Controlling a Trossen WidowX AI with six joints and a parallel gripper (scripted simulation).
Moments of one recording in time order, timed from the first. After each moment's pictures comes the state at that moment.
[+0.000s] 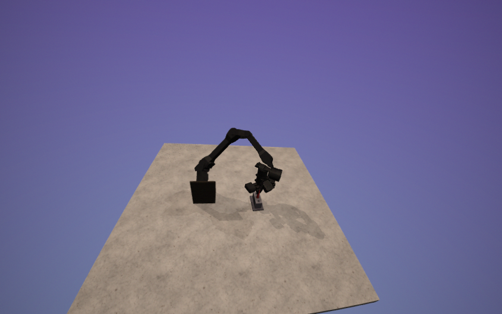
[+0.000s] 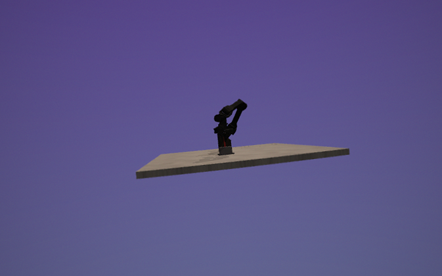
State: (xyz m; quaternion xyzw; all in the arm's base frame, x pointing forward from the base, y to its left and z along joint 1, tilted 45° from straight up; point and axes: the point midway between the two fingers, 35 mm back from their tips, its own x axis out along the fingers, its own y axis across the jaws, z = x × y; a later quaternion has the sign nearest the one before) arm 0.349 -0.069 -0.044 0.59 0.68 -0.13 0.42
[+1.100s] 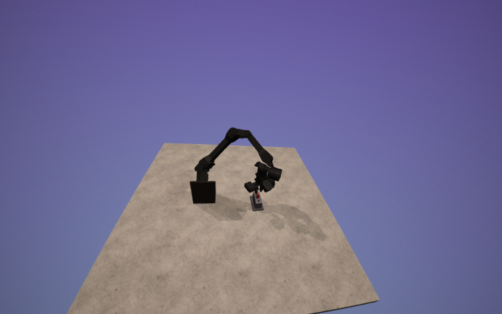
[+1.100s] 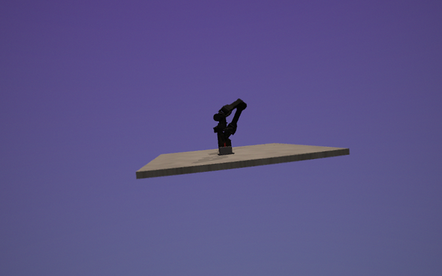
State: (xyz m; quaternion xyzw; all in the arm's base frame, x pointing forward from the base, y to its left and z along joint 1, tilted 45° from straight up) arm 0.346 -0.074 -0.040 0.59 0.68 -0.13 0.42
